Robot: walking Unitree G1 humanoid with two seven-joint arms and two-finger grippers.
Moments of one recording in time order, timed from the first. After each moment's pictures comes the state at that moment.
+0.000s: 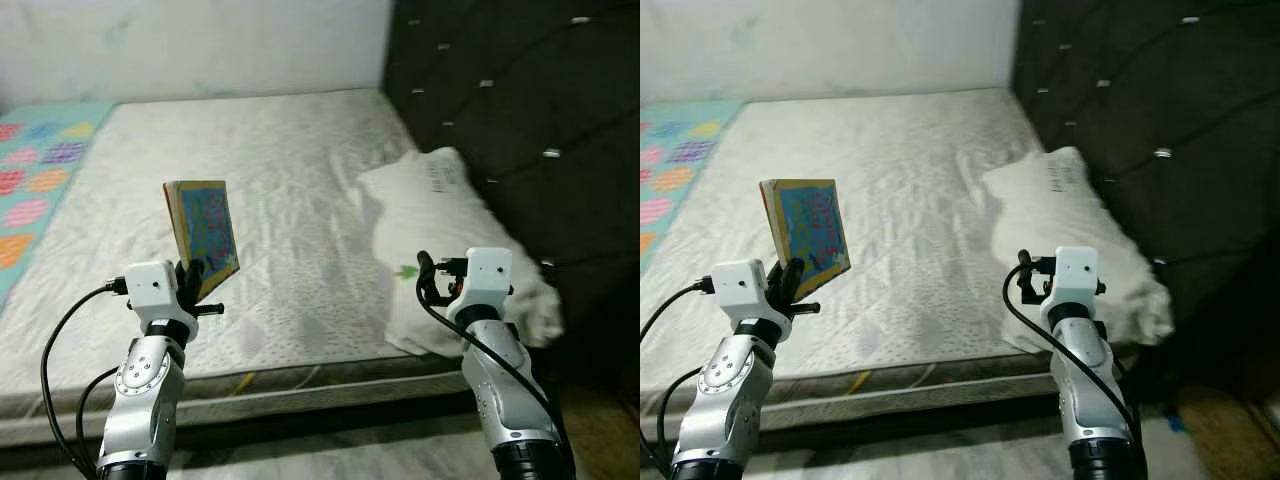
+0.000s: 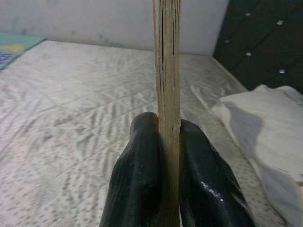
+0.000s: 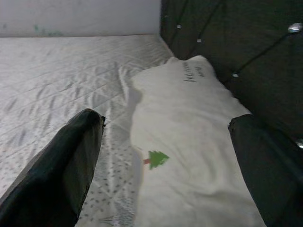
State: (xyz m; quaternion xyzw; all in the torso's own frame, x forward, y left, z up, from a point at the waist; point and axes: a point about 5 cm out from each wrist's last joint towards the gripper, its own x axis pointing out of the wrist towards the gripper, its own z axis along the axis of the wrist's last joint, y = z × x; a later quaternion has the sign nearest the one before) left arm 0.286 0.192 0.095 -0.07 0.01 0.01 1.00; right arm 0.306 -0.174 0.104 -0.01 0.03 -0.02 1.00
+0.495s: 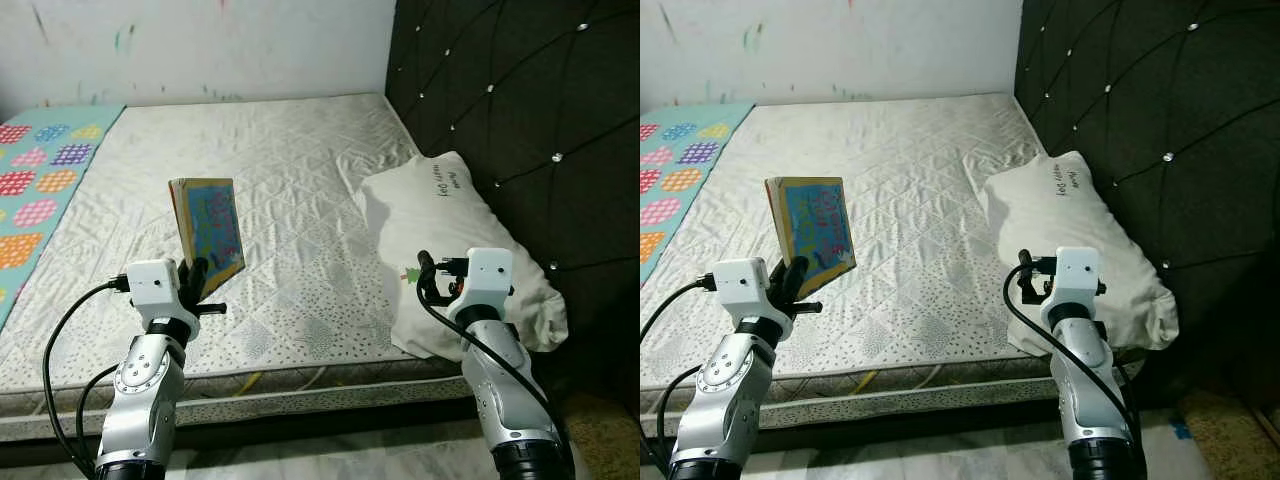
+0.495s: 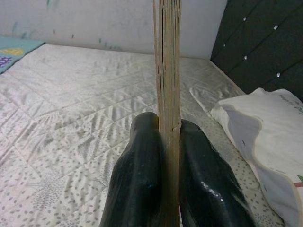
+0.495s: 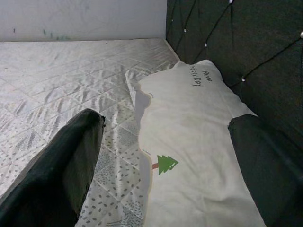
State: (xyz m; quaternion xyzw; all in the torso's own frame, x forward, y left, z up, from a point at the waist) left arm 0.286 0.189 0.098 -0.08 0.01 -0.01 1.00; right arm 0.307 -0.176 0.105 -0.01 0.03 -0.03 1.00
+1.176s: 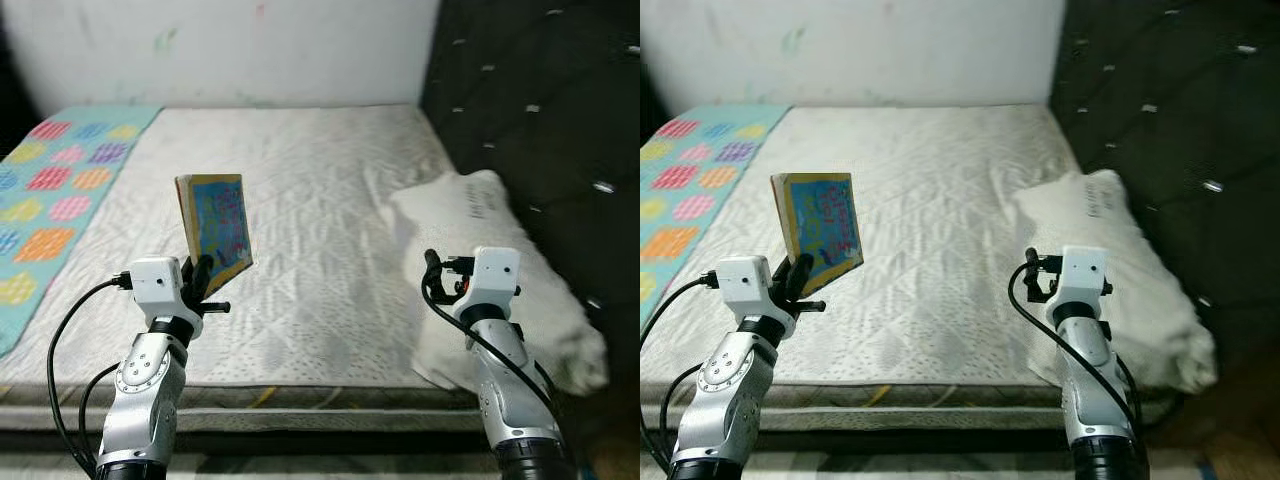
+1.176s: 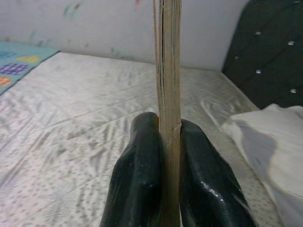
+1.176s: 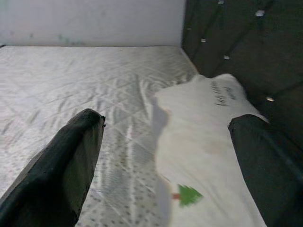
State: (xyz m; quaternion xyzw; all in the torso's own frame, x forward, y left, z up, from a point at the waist) left arm 0.286 0.187 0.102 -0.08 0.00 -0.03 1.00; right arm 0.308 -0.179 0.105 -0.01 0.03 -0.04 1.00
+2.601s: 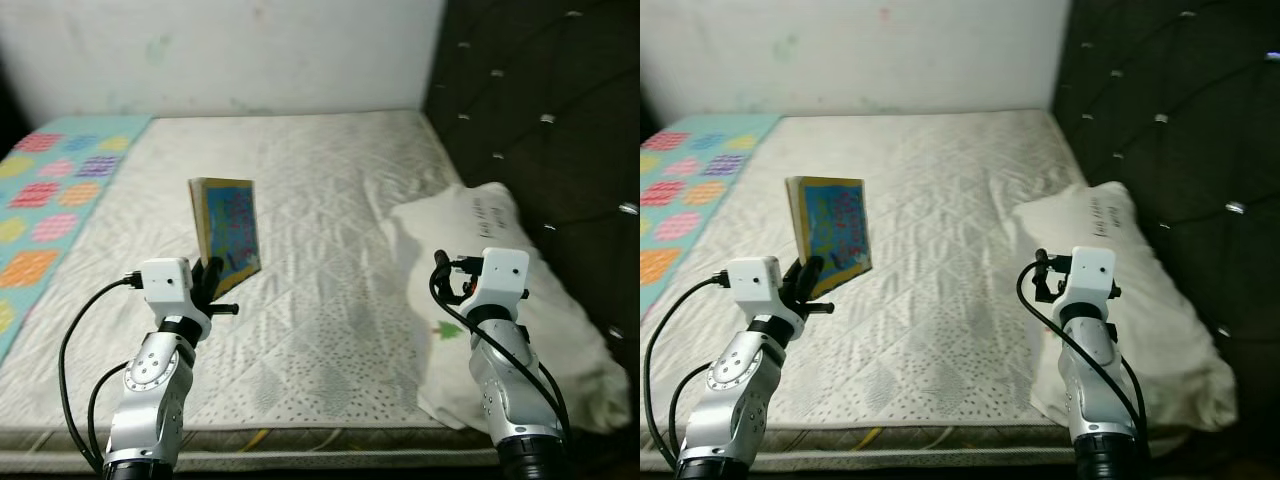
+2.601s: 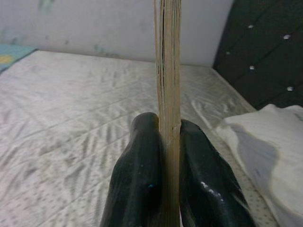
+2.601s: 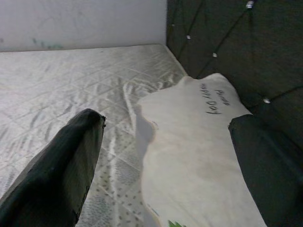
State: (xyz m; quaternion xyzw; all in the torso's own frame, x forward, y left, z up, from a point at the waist) left arm 0.288 0.176 0.099 -0.08 0.01 -0.05 1.00; right arm 0.308 -0.188 0.100 0.00 0.04 -0.07 1.00
